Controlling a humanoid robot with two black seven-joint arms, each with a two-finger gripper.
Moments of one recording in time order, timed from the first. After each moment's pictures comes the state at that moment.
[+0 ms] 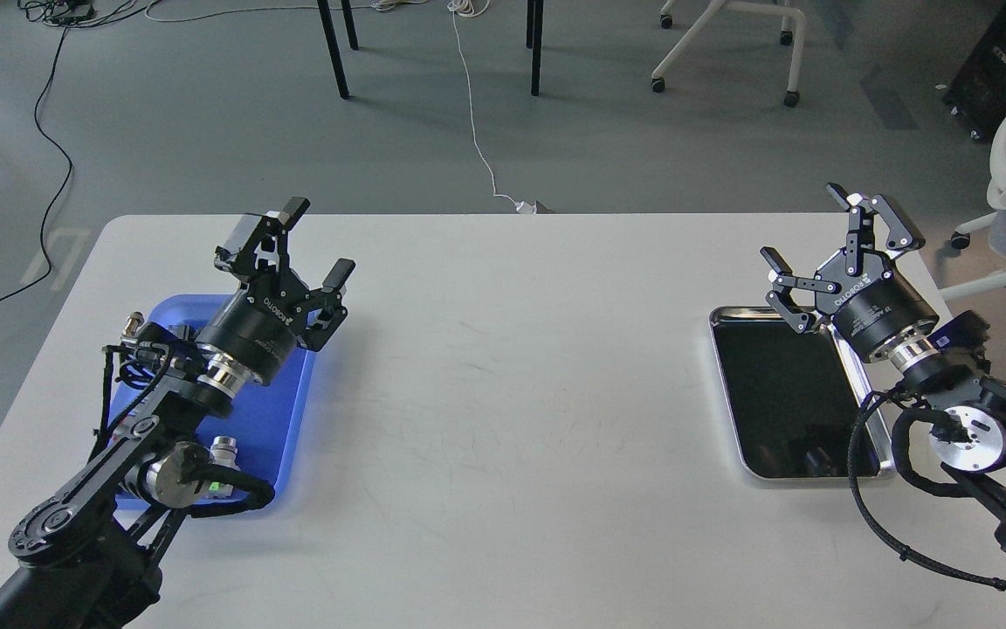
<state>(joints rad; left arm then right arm) -0.25 0.21 -1.16 -1.14 0.72 -0.33 -0.35 0.55 -0.55 0.56 0.90 -0.01 0.47 0.49</state>
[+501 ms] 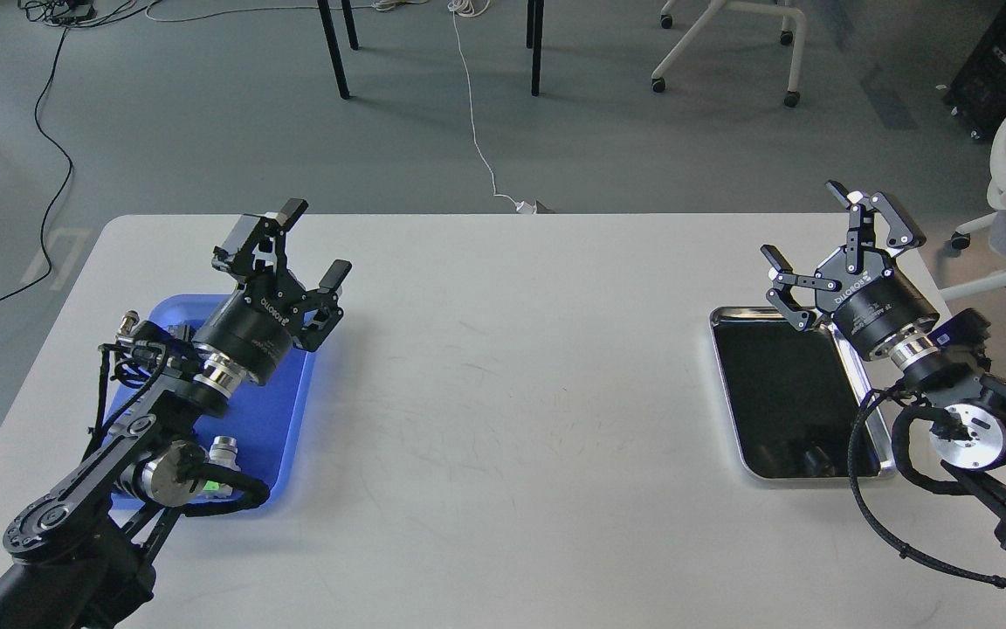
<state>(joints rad) -0.26 0.23 -1.15 -1.13 0.72 -0.33 -0.36 0.55 -0.55 0.56 0.90 -0.01 0.47 0.49</state>
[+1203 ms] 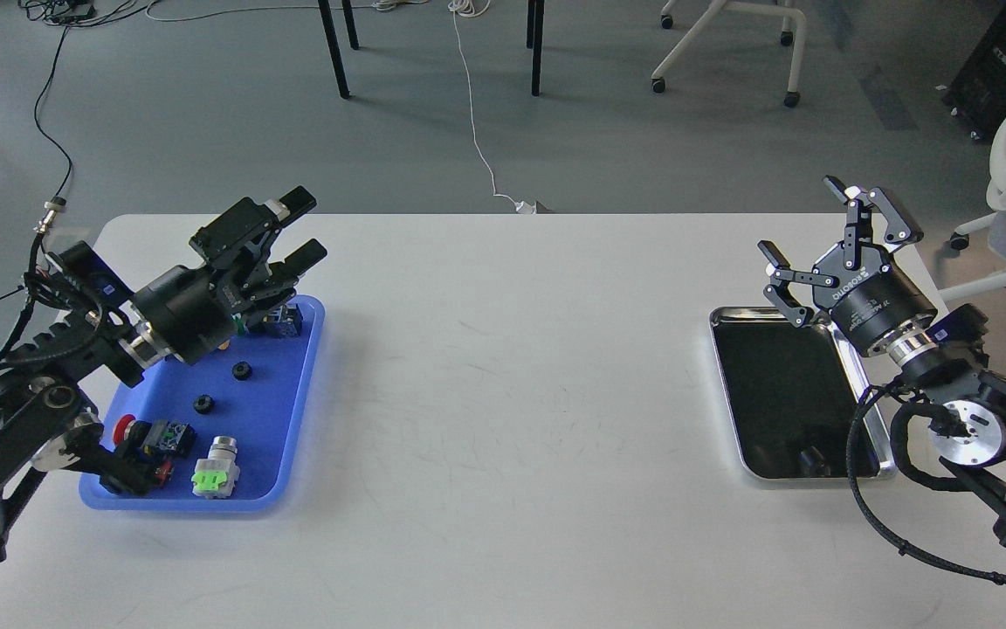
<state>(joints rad) -0.35 0.56 -1.07 -1.23 1.24 -0.49 -0.49 0.56 -0.55 0.56 0.90 -0.01 0.47 0.49</state>
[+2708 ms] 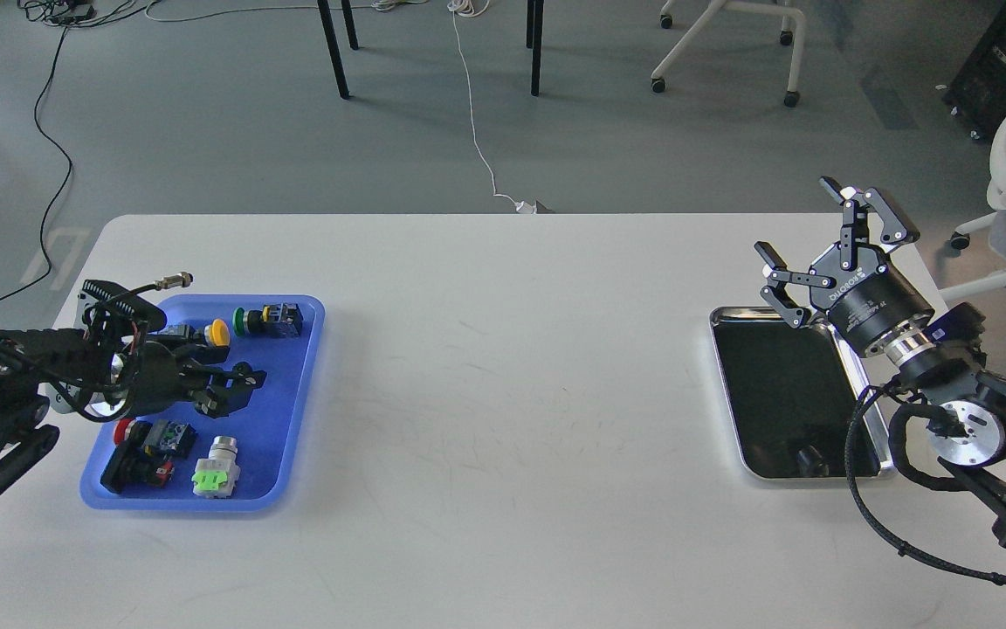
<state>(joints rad) -0.59 0.65 -0.61 -0.89 2.18 -0.25 -0.49 0.56 -0.55 0.56 0.91 -0.03 0.47 0.49</state>
